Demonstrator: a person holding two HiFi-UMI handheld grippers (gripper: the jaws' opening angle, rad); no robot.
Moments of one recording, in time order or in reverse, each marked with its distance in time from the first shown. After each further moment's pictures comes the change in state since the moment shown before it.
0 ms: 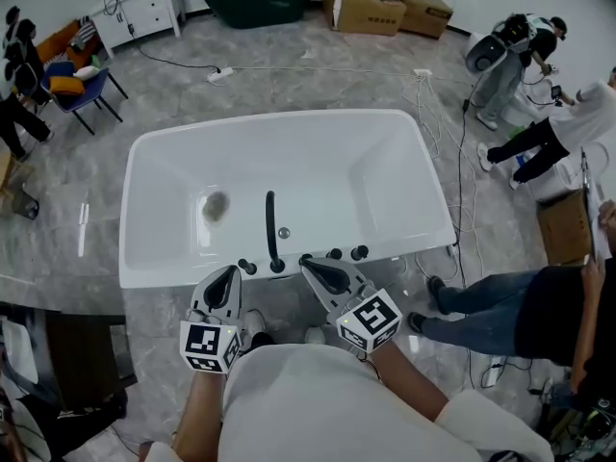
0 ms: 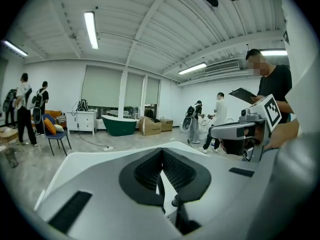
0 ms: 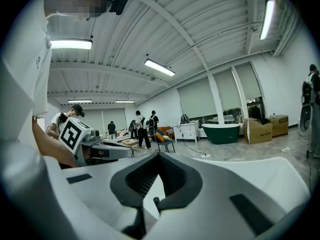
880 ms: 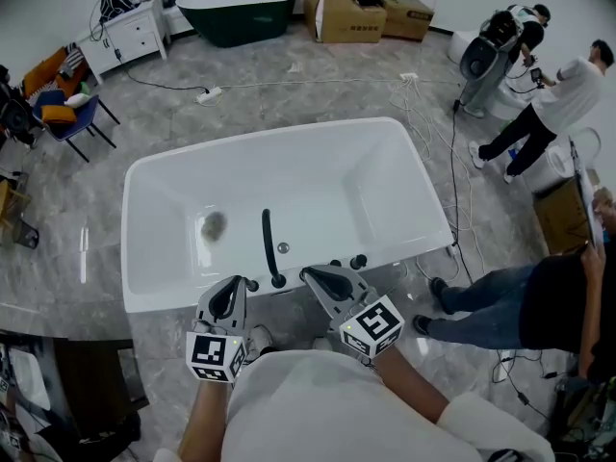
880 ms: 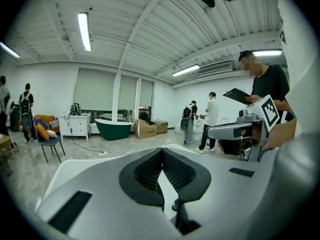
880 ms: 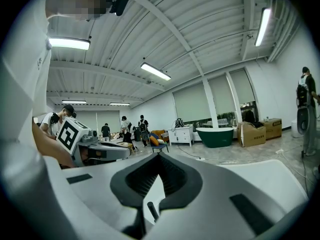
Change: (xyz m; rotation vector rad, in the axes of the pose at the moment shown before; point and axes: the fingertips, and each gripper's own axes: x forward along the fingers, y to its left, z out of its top) left arm 0.005 -0.001 0.020 0.040 -0.025 -0.057; right arm -0.001 -0.005 0.016 -0.002 -0.039 -0.062
